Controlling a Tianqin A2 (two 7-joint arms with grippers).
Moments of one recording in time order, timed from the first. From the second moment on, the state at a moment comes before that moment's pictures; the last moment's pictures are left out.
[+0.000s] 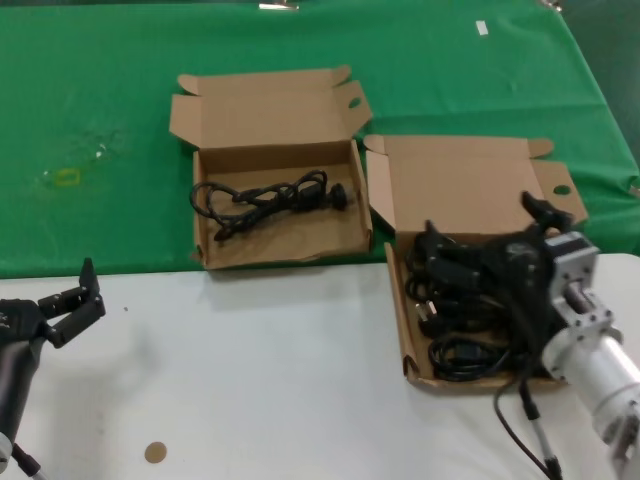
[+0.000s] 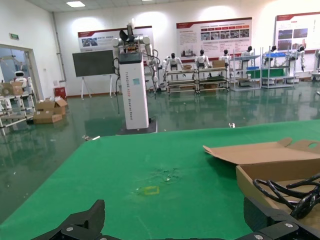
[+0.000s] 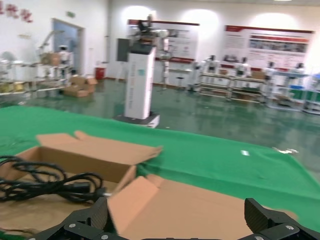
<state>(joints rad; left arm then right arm) 0.00 -0.30 1.60 -1.60 -1.80 0.00 0.00 0.11 0.28 -1.64 1.49 1.76 -0.07 -0.03</state>
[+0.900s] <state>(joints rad) 0.00 -0.30 1.60 -1.60 -1.80 0.00 0.00 0.05 0.29 -1.62 1.55 1.78 -0.03 -0.01</state>
